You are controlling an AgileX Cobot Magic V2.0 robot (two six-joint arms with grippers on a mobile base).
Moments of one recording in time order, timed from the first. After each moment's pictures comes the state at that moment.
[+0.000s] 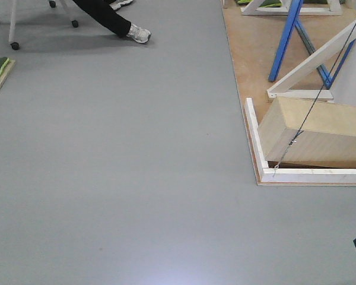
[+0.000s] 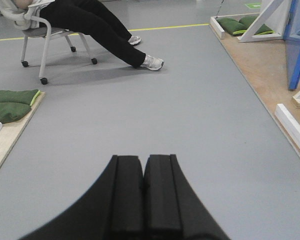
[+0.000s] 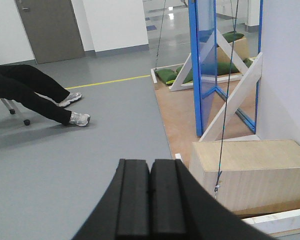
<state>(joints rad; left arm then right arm) 0.00 -0.01 0.03 0.00 0.37 0.03 -0.06 -0.01 0.03 -0.09 0.21 0.21</state>
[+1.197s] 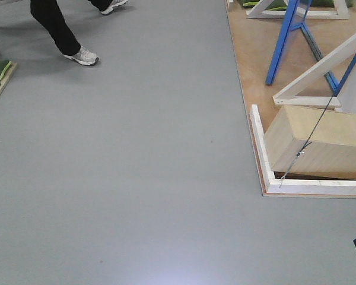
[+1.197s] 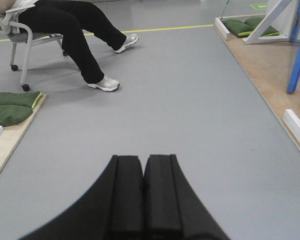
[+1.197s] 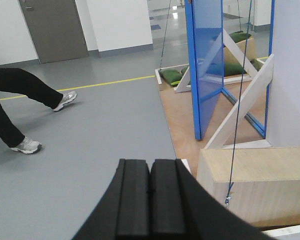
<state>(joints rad) 0.00 -0.01 0.03 0.00 0.37 0.03 -0.06 -0.01 0.03 -0.09 0.21 0.21</state>
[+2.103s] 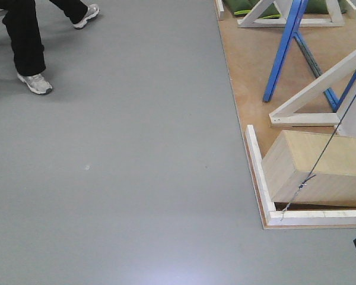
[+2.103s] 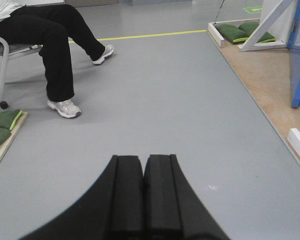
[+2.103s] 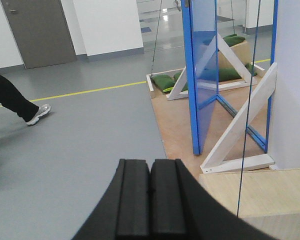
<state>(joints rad) 0.00 -0.01 0.03 0.00 0.37 0.03 -0.06 -0.01 0.03 -0.09 0.21 0.21</state>
